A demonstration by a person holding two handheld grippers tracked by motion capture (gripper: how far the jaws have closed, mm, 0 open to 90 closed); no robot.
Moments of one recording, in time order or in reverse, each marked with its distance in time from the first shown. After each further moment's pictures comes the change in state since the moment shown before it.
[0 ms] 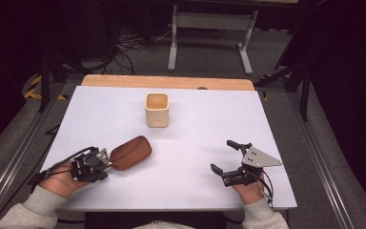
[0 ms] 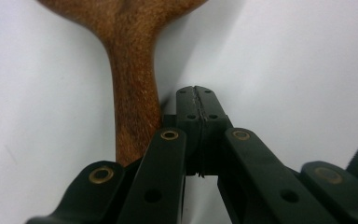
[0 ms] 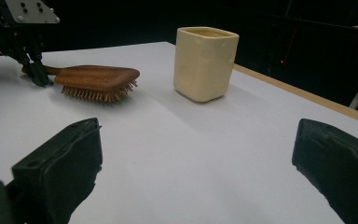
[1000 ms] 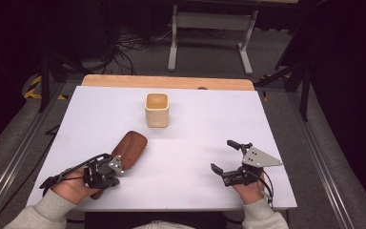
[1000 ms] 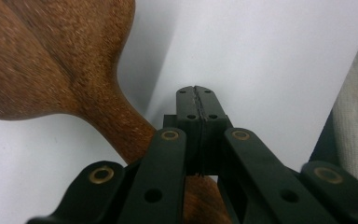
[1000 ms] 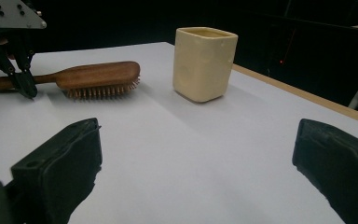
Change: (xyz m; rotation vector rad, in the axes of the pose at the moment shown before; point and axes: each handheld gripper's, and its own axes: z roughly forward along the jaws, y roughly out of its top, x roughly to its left) left arm -0.031 0.023 0.005 -0.017 -0.037 0.101; right arm -0.001 0.000 0.000 0.001 -0.003 -0.002
